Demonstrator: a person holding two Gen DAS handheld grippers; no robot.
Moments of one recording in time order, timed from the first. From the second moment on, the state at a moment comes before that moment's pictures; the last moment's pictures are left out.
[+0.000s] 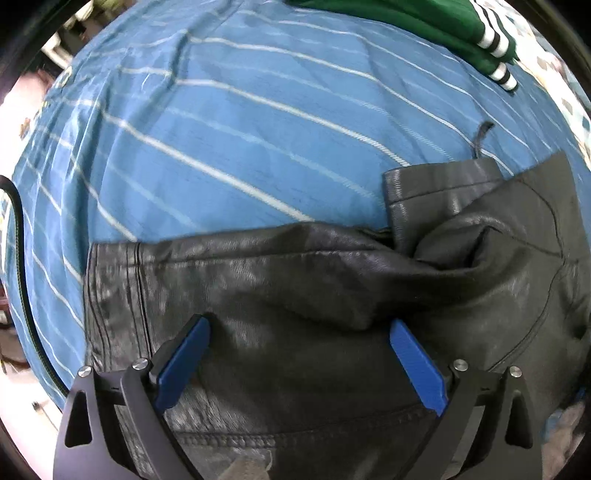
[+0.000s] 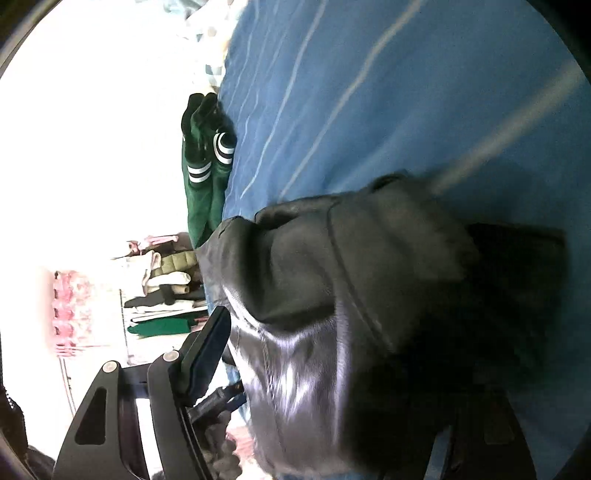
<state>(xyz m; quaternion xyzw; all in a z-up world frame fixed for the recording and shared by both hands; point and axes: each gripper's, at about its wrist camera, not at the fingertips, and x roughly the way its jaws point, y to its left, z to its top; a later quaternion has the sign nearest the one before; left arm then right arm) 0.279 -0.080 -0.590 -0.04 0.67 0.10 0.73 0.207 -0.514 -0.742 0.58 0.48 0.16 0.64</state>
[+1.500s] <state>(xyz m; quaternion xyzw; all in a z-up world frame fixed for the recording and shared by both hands) 0.167 0.114 -0.469 -0.25 0.55 0.27 0.75 0.267 -0.144 -0.624 0.15 0.65 0.30 0.68</state>
